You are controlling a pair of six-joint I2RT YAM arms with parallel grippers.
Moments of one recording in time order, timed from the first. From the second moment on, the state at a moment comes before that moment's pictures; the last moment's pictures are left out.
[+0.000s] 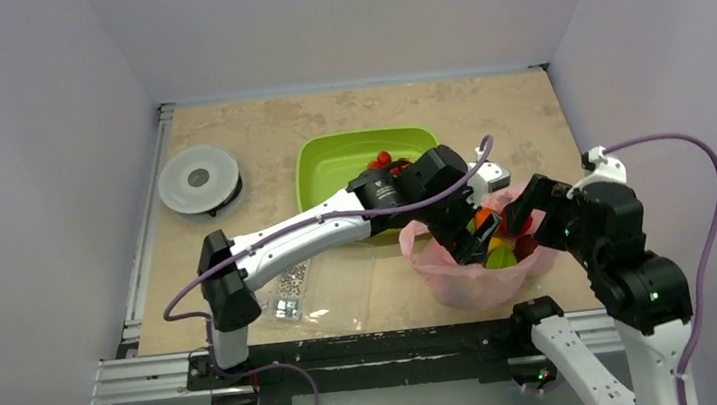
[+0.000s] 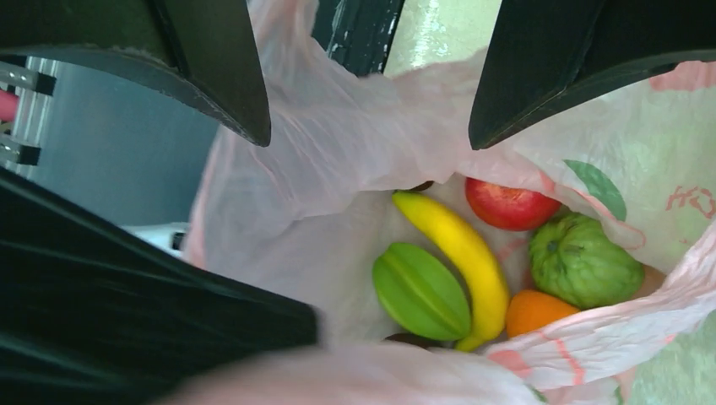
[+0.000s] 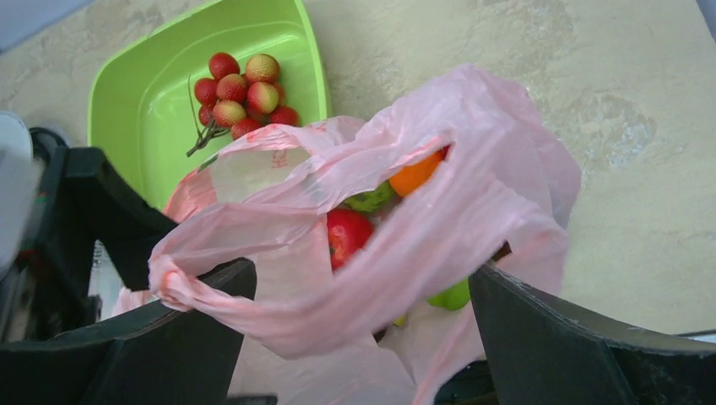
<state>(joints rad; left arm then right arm) -1.17 1.91 1.88 -0.70 0.29 -0.22 0.17 0.55 1.17 -1.19 0.16 0.51</state>
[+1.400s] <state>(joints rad) -1.32 1.58 1.55 -0.52 0.50 -0.08 0.17 0.71 1.34 -1.28 0.03 0.55</state>
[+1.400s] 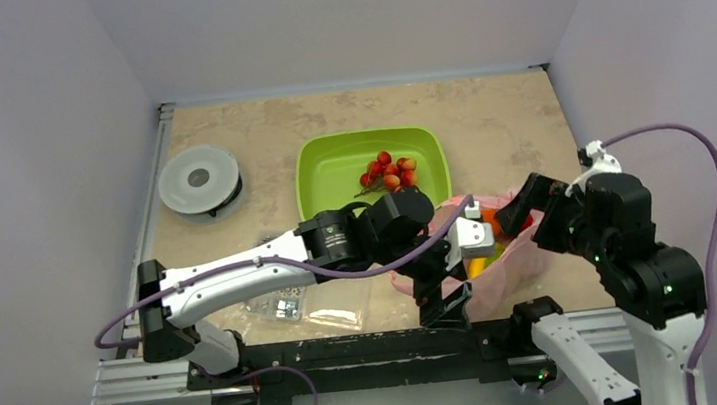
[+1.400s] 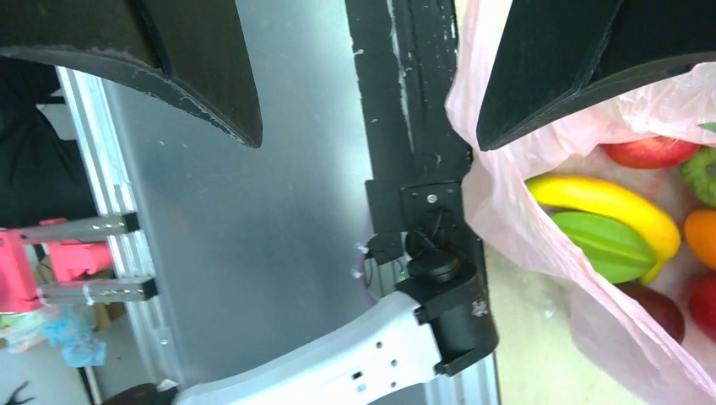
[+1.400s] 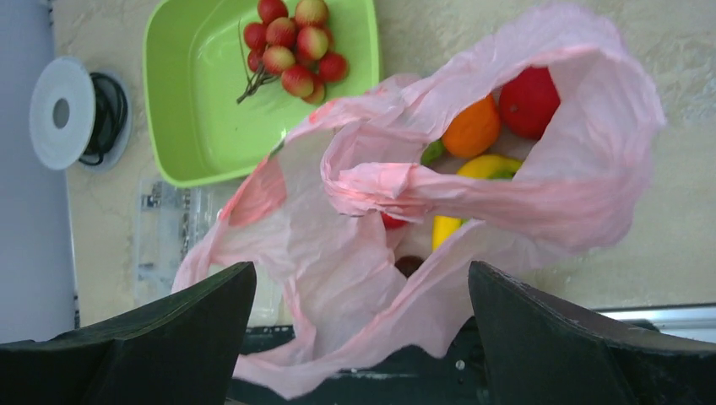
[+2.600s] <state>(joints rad) -1.18 1.96 1.83 -0.50 0.24 -0.32 0.17 0.40 0.94 -1.31 0.15 0.84</state>
